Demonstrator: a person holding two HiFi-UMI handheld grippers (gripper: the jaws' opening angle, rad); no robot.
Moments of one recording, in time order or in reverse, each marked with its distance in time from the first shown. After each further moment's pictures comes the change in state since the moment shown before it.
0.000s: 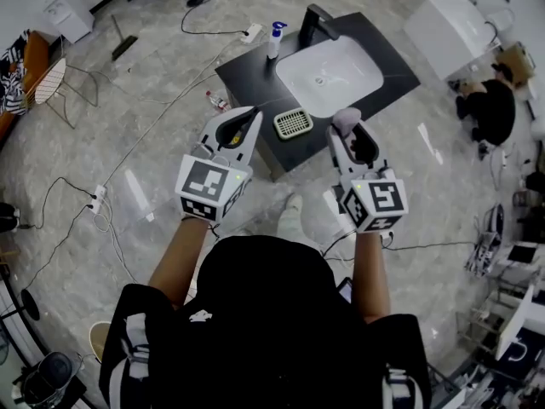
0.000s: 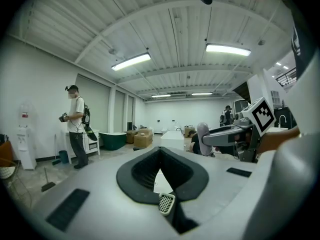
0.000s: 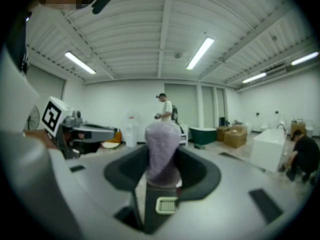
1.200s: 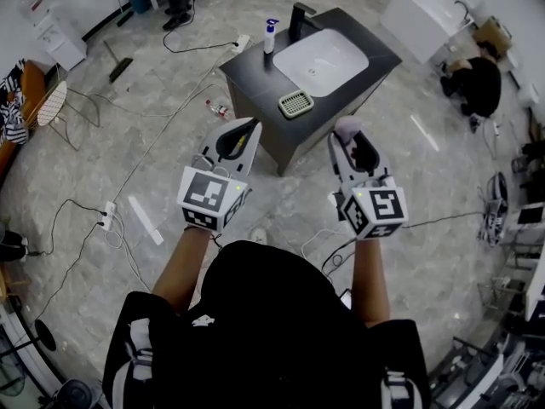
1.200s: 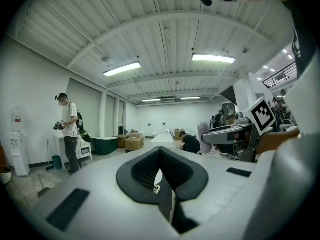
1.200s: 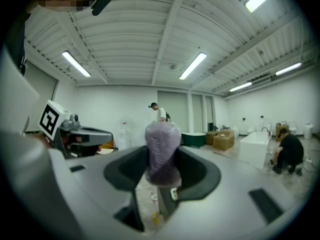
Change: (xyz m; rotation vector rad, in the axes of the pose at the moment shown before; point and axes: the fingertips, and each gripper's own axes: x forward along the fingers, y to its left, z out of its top) left arm -0.140 -0.051 0.011 0.040 -0.049 -0.110; right arm -0.125 0.108 0.006 0.023 -0.077 -0.140
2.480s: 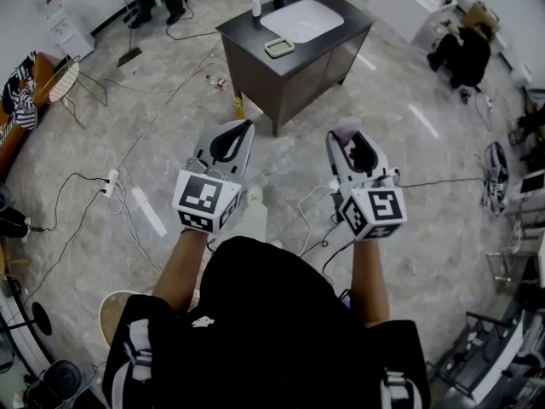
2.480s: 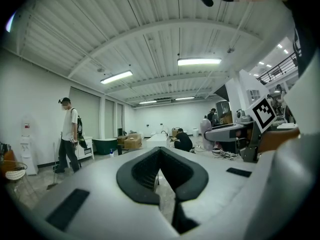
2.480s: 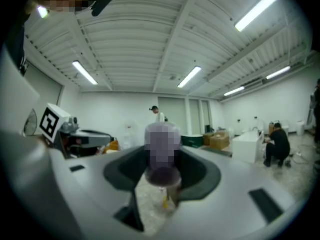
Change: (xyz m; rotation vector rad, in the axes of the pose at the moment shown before) left arm -0.222 -0.234 -0.012 0.047 -0.006 0.011; right arm -0.314 0.085 -0.042 0.029 -0.055 -0.017
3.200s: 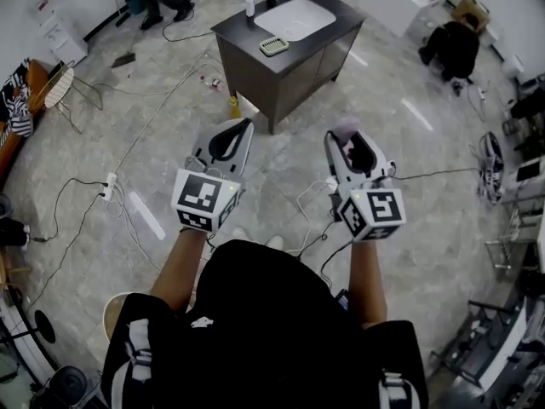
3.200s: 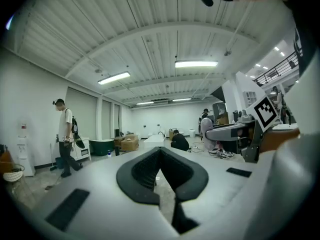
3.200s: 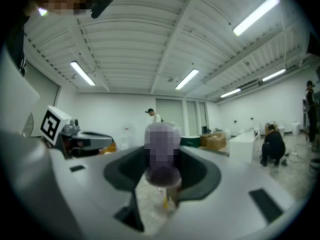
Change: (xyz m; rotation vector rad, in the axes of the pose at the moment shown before) left arm -0.022 -0.003 0.013 0.001 -0.012 -0.037; right arm -0.024 0.023 0.014 0.004 -0.007 -0.046
